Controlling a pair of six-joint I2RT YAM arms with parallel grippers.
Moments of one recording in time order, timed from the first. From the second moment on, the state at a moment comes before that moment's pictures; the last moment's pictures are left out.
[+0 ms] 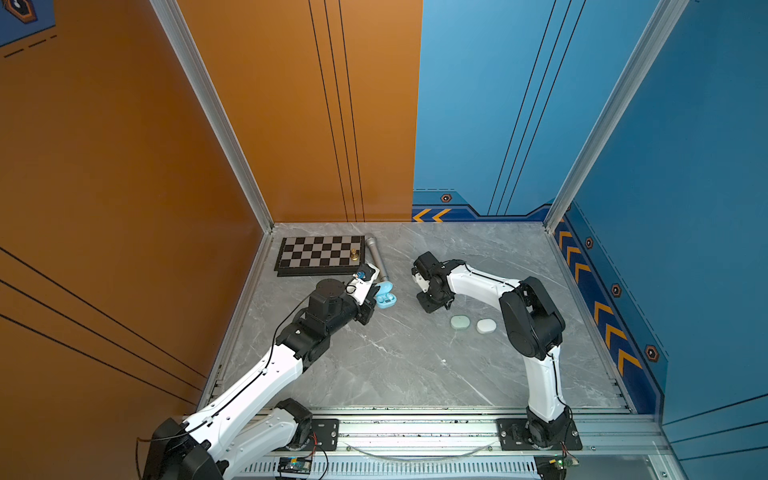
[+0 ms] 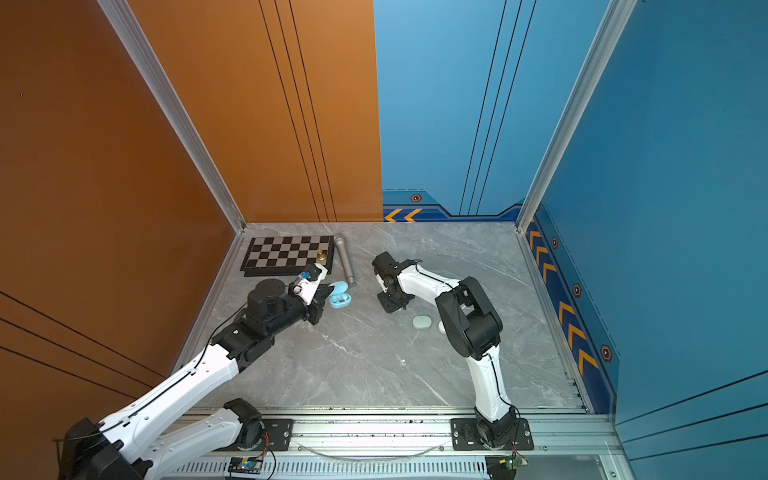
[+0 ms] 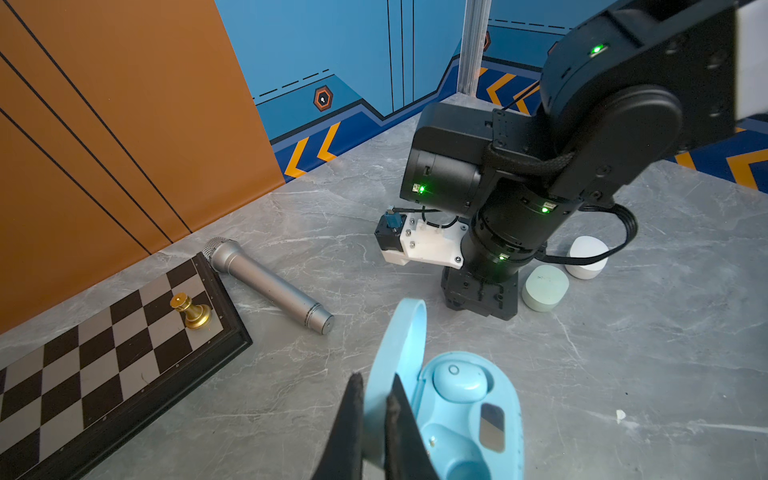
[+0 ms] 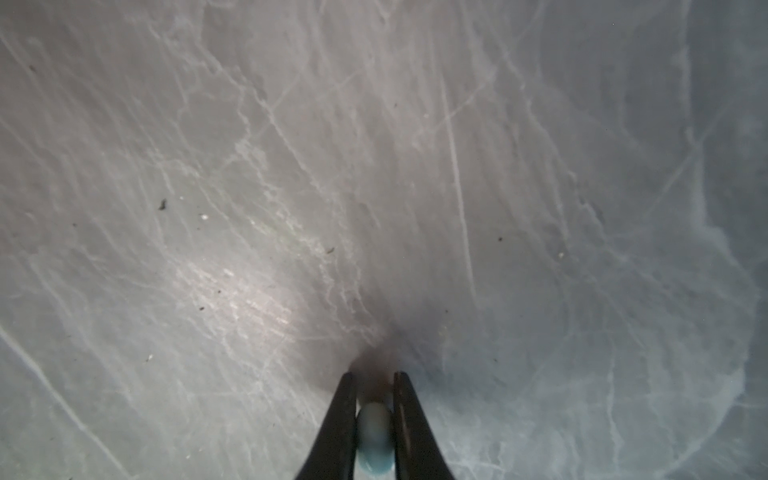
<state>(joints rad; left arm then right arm) -0.53 0.98 0.70 -0.06 0.10 0.12 0.60 2.09 1.52 -0.76 0.04 0.05</state>
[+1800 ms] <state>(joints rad) -0.53 1.13 0.72 0.10 0.10 0.06 0.51 1.93 1.49 -0.79 -0.19 0.19</state>
